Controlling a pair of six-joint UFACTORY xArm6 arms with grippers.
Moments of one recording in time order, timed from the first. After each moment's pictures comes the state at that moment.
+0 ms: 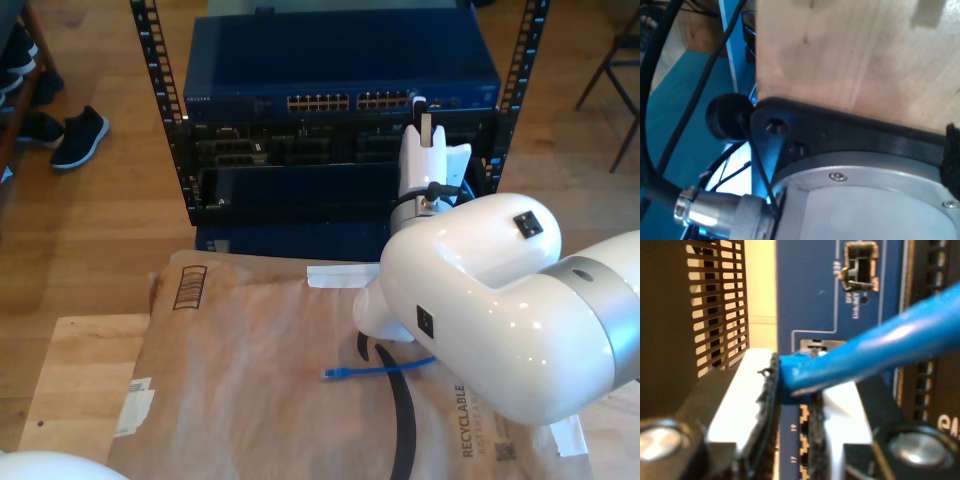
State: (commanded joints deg) left arm 93.9 -29.0 -7.0 10.7 64.8 -13.0; right arm 24.9 44.0 -69.5 31.4 -77.2 76.7
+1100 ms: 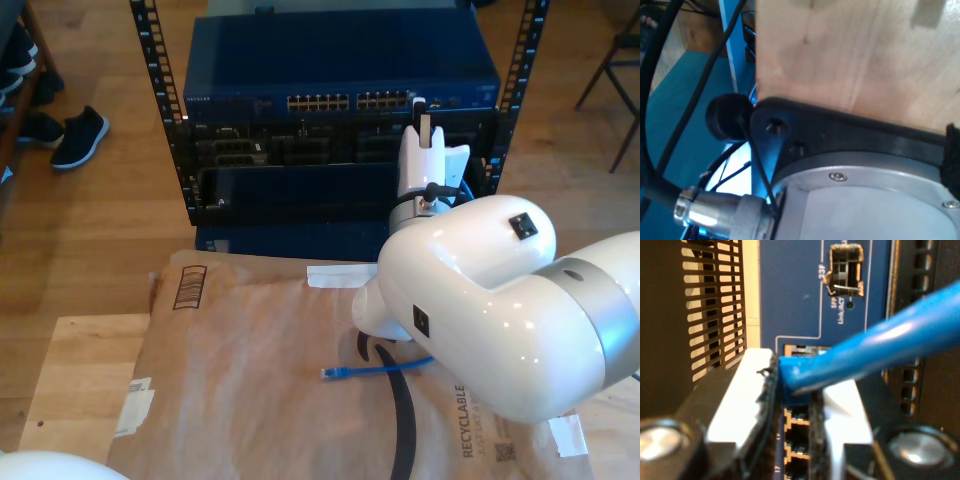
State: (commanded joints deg) left arm 93.9 -29.0 -7.0 10.7 64.8 -13.0; right arm 24.7 45.8 -71.4 31.4 -77.2 76.7
